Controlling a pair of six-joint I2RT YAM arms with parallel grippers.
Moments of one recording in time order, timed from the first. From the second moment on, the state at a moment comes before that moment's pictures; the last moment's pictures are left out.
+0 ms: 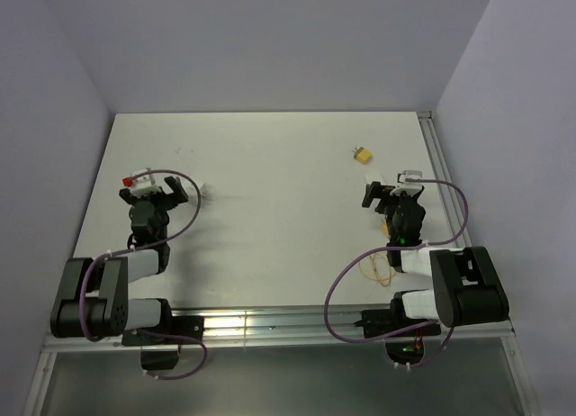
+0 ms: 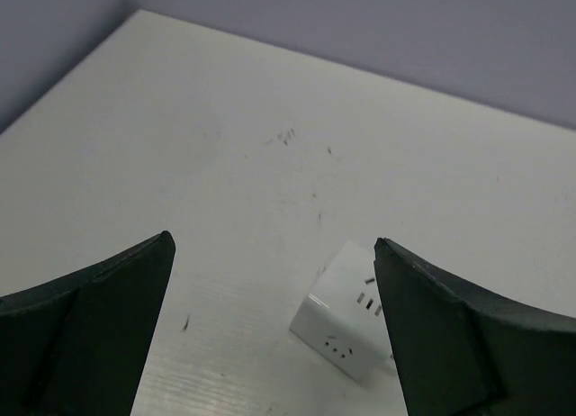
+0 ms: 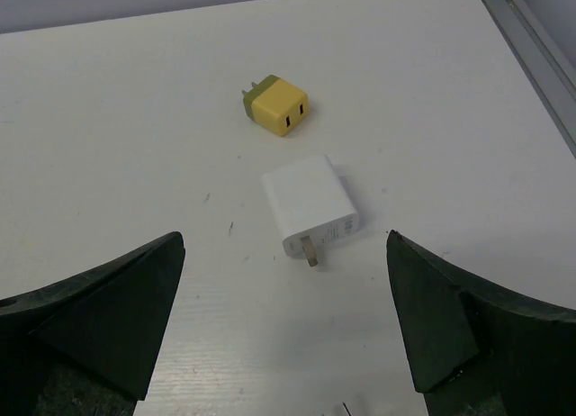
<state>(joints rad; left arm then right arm) -0.01 1.33 0.25 1.07 -0.16 -0.18 0.05 1.31 0.19 1.02 0.10 0.12</state>
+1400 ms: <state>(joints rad) -0.04 1.60 1.08 -0.45 -0.13 -0.98 0.07 0.91 0.50 -0.01 0.10 0.52</state>
